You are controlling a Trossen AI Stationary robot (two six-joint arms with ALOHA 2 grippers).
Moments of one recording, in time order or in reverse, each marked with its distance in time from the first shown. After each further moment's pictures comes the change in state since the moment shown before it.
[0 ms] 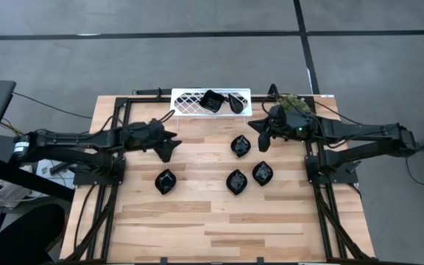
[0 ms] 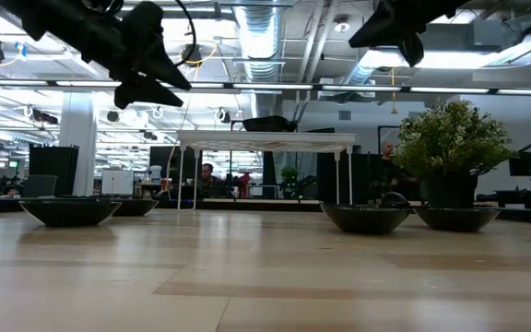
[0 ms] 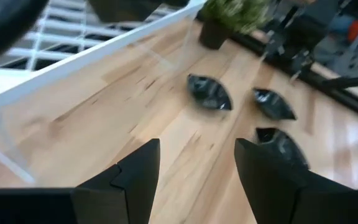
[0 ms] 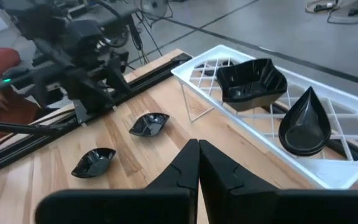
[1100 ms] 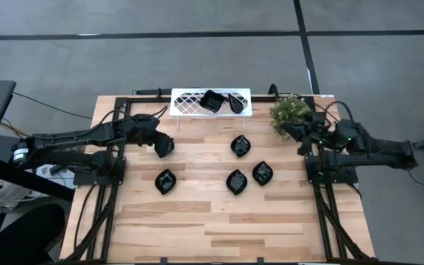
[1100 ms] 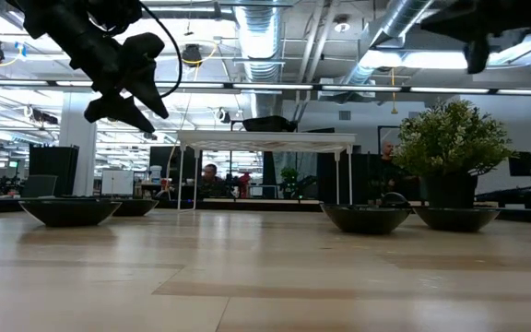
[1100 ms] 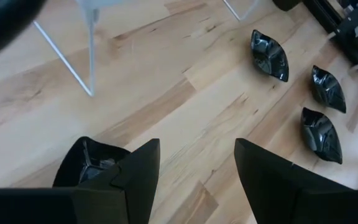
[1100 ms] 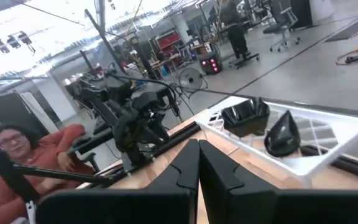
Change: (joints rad) left arm 0.180 0.000 0.071 -0.344 0.125 -0.199; right arm 0.041 -0.604 -0.369 0.090 0.016 0.027
